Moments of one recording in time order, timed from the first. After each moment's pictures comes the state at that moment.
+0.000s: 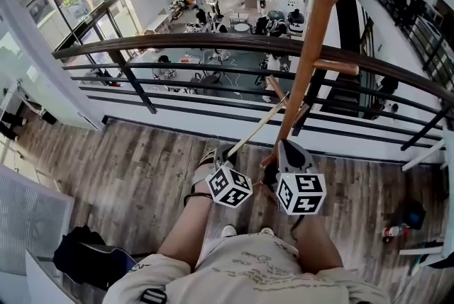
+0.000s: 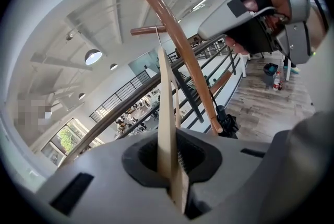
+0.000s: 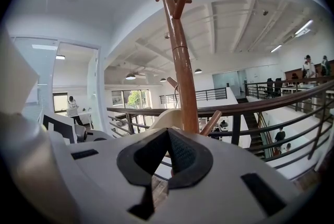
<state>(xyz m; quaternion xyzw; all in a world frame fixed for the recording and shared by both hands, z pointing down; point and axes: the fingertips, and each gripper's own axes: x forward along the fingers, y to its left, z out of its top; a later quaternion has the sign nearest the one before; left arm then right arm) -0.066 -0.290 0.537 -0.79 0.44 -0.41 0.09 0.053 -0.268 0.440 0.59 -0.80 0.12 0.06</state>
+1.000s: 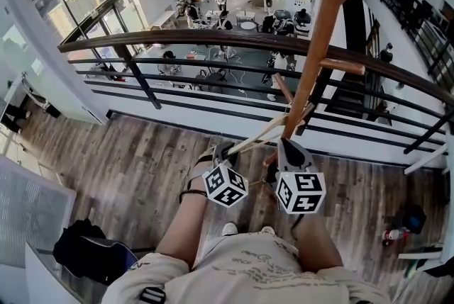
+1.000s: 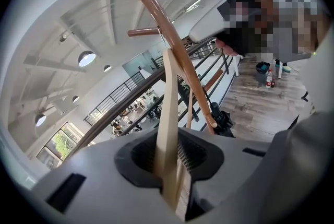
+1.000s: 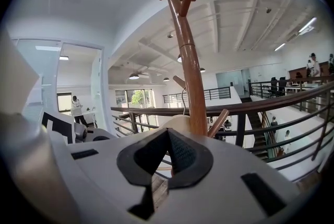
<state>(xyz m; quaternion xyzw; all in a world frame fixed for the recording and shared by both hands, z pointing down) -0.074 -0.278 0.538 -0.80 0.41 -0.42 0.10 0.039 -0.266 0.441 0.57 -0.81 0.12 0.06</state>
